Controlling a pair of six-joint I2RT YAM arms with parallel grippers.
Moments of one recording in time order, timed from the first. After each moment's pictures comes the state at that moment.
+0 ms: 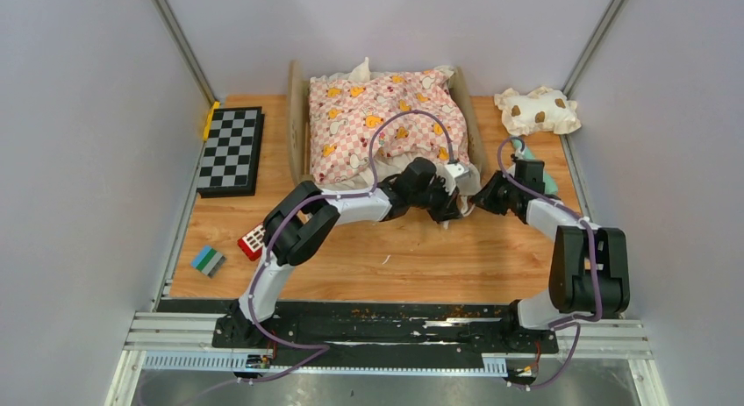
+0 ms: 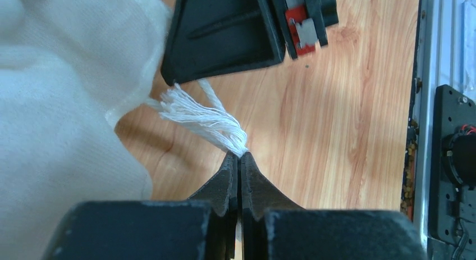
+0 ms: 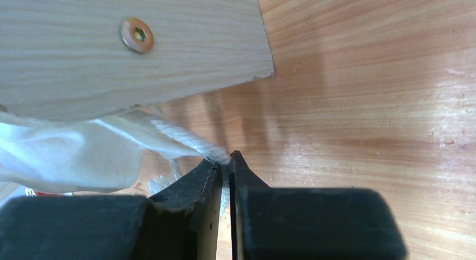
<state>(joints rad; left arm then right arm) -0.92 2.18 1.47 0.24 0.50 -0.15 -0.06 1.49 0.74 -0.07 -0.37 0.51</state>
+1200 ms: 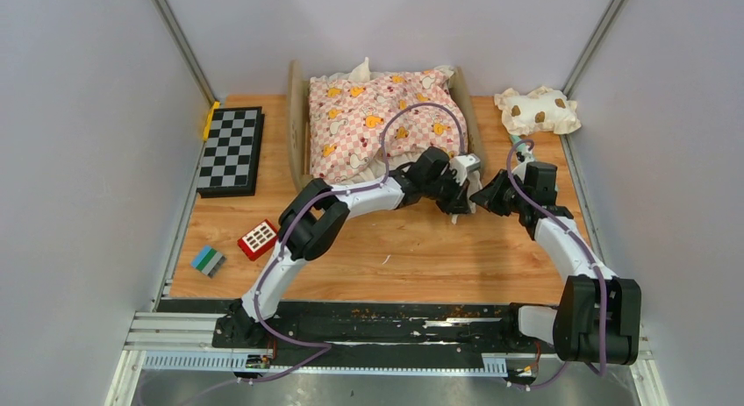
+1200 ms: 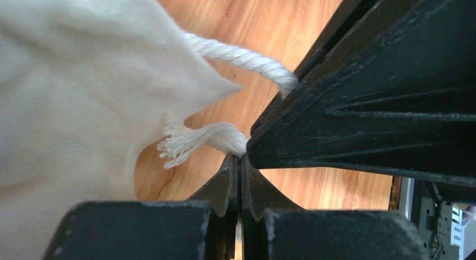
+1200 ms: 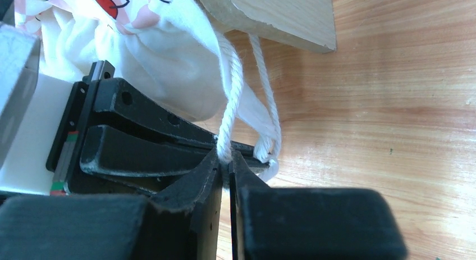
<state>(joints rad) -0.91 2.32 1.76 0.01 0.54 -0.20 -0.06 1.22 0.68 -0.14 -0.47 0.50</state>
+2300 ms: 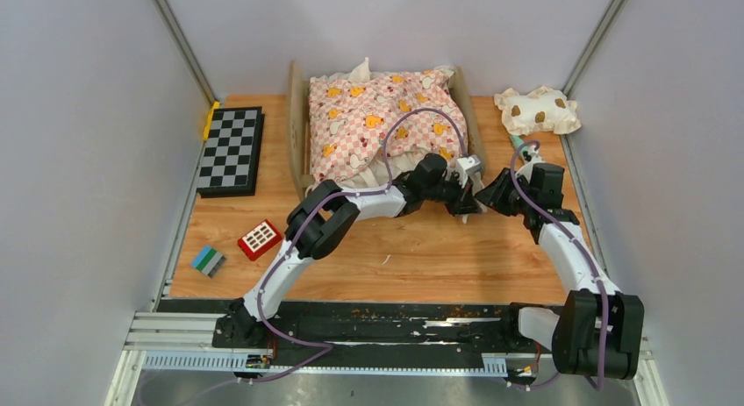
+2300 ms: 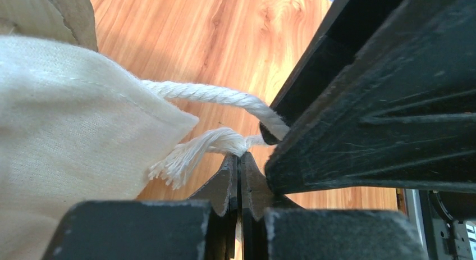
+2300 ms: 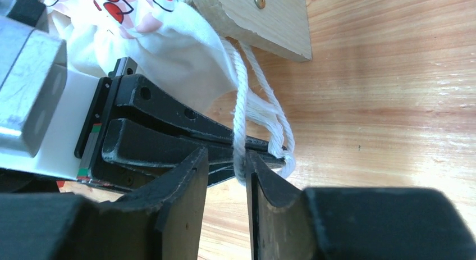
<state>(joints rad) -0.92 2.39 1.72 0.35 0.62 -0.25 -0.07 1.16 0.68 -0.17 -0.43 0.44</state>
